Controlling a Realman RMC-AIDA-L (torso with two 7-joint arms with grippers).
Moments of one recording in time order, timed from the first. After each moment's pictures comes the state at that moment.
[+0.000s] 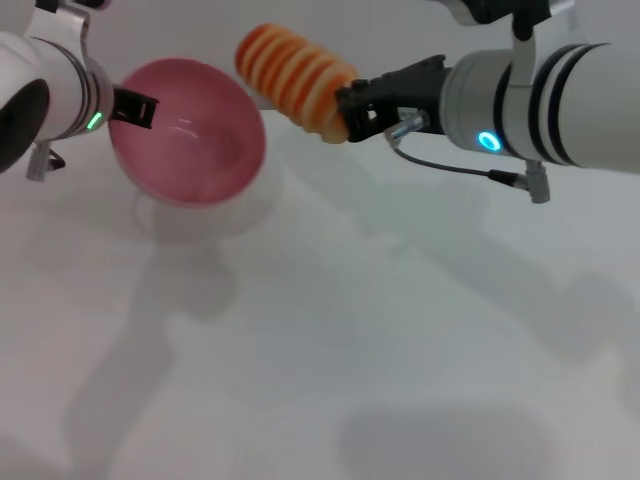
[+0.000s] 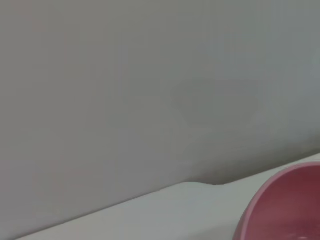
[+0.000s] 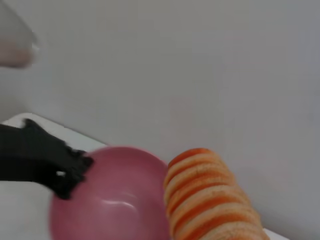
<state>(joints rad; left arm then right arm) -0.56 -2.06 1.73 1.44 0.12 -1.08 -0.27 0.48 2.08 -1.92 -1.74 0.30 0.97 0.14</state>
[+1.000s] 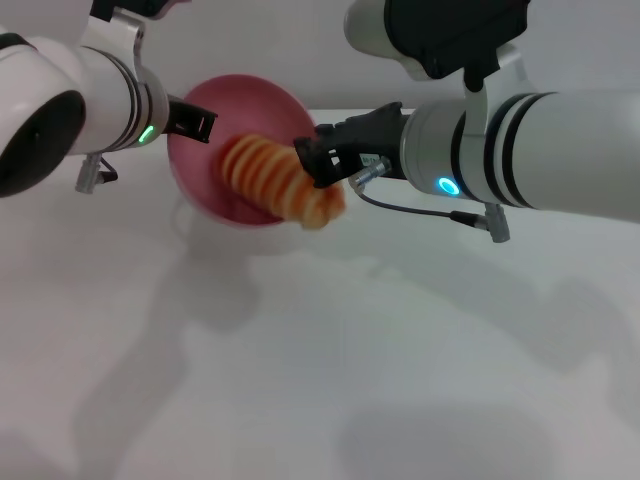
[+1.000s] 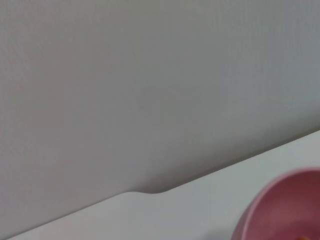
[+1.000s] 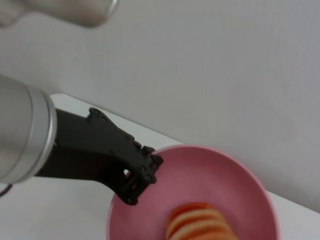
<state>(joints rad) -0.56 -2.07 1.81 1.52 0.03 -1.11 -0.28 0.49 2.08 -1.99 -1.64 0.36 0.89 0.14</state>
